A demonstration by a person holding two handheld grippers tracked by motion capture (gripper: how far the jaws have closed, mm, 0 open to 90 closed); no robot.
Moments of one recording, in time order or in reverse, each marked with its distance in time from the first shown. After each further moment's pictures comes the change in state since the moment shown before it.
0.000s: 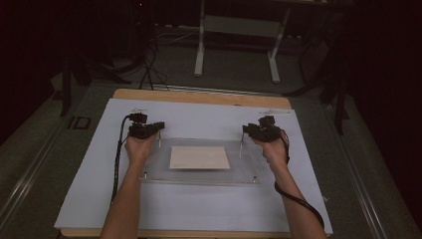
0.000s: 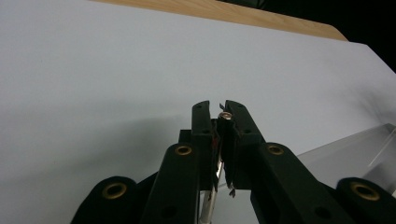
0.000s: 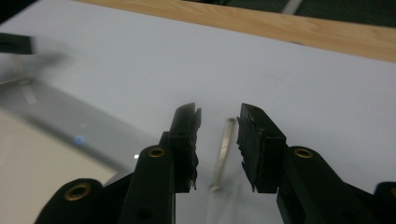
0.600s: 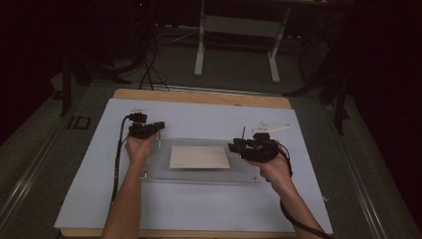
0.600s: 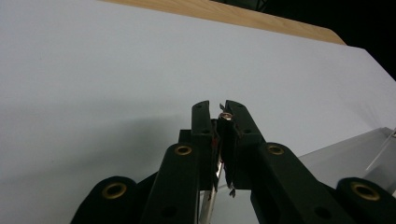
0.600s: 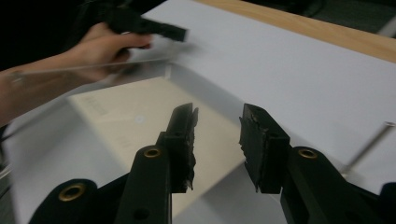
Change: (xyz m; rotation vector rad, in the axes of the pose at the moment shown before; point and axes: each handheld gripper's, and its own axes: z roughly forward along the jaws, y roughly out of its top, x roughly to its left) left arm 0.001 0.000 0.001 -0.003 -0.005 -0.016; right arm 0.083 -0.008 -0.070 -0.008 0.289 -0.167
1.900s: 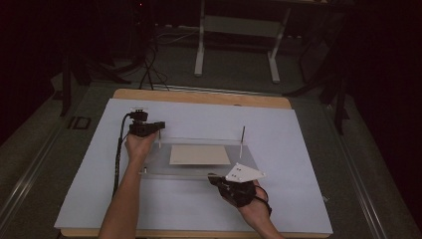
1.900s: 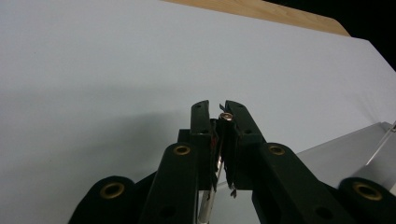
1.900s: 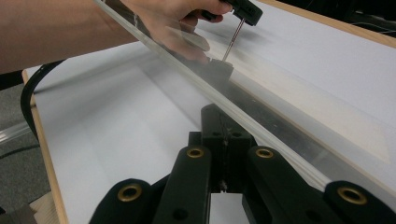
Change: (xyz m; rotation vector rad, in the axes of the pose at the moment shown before) left arm 0.000 0.008 0.002 0.058 0.000 -0.009; right arm 0.098 -0.067 0.024 -0.069 -0.025 -0.163
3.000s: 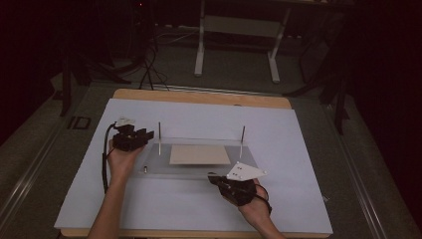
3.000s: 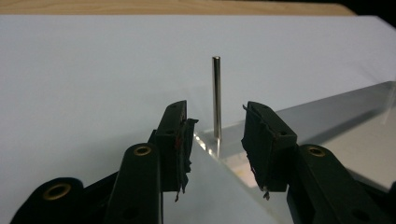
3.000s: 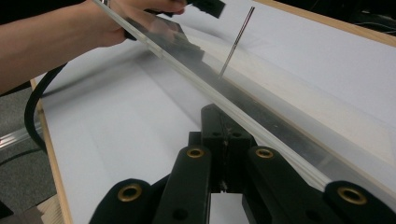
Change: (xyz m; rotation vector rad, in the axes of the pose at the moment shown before) left arm -0.010 -0.037 -0.070 -0.082 0.086 0.178; right arm -0.003 0.002 0.000 -0.009 0.022 0.012
